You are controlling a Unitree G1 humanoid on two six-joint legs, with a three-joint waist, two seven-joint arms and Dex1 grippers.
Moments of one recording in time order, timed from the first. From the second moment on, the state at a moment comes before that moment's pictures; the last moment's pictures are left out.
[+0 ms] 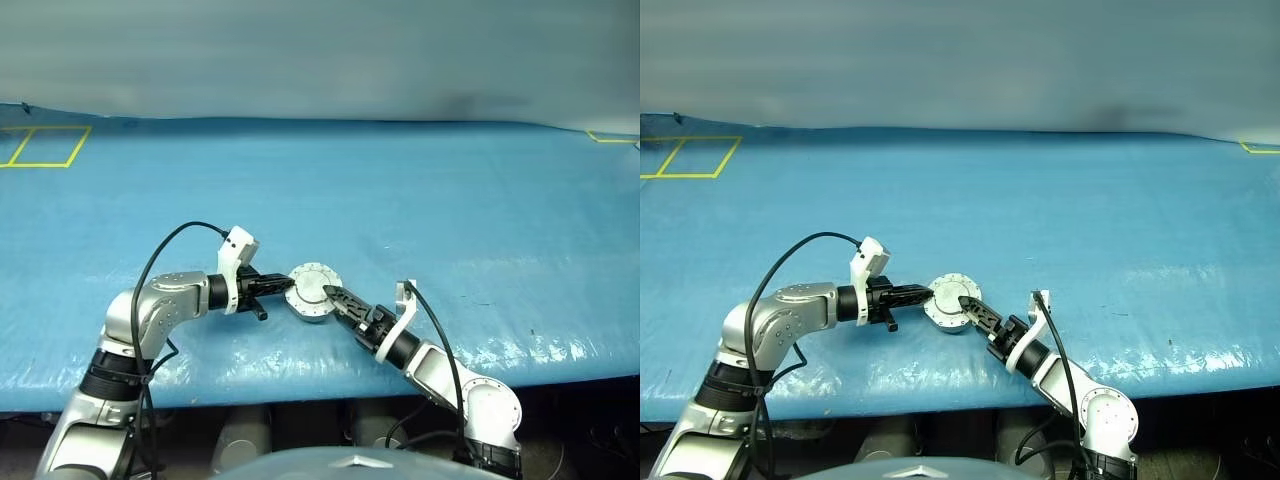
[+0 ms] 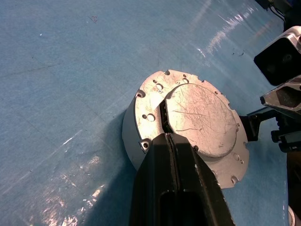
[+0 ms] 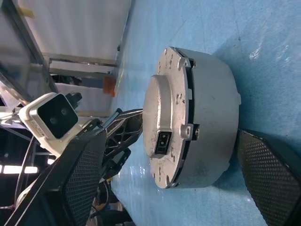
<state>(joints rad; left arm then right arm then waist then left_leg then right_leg) -0.28 0.51 -0.11 -0.17 -0.58 0.95 -0.74 0.12 0.07 -0.25 -0.25 1.21 1.10 0.15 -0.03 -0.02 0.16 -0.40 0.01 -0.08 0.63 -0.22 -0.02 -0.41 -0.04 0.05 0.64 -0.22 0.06</state>
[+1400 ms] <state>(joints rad) 0.02 0.11 0.39 -0.42 -1.04 0.95 -0.31 0.11 0.07 -0.26 -0.23 1.46 0.92 0.02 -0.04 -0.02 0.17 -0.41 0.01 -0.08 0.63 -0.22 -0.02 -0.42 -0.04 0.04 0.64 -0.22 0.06</state>
